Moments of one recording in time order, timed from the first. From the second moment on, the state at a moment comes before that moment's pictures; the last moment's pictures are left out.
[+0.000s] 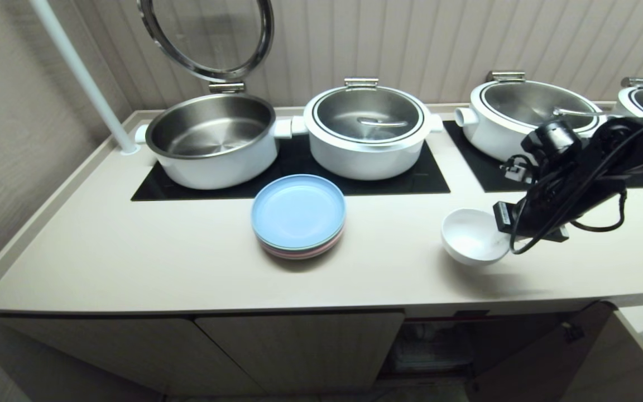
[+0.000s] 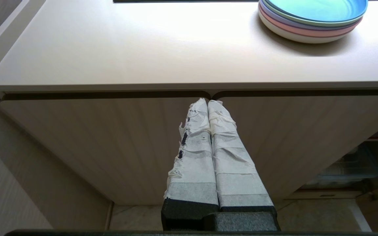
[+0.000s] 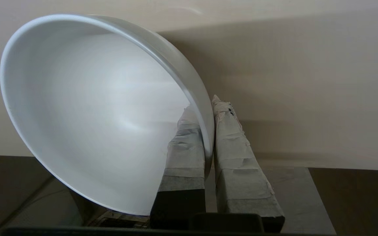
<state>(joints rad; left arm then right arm) 0.00 0.00 0.00 0.00 0.00 -0.02 0.09 1.99 -1.67 0.69 0.10 0.20</state>
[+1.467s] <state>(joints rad) 0.00 0.00 0.00 0.00 -0.01 -0.02 0.09 1.50 -1.02 0.46 0.20 0.19</state>
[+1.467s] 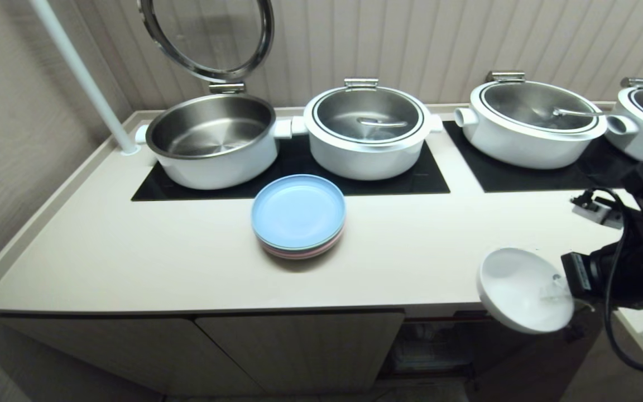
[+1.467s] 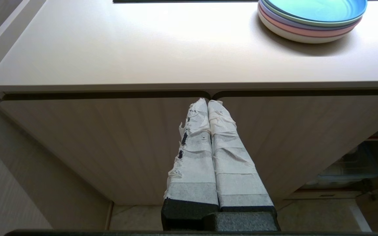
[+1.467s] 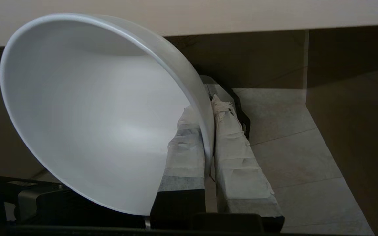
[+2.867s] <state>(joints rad) 0.00 0.00 0.00 0.00 0.00 -0.02 0.10 1.00 -0.60 0.66 0.33 0.09</state>
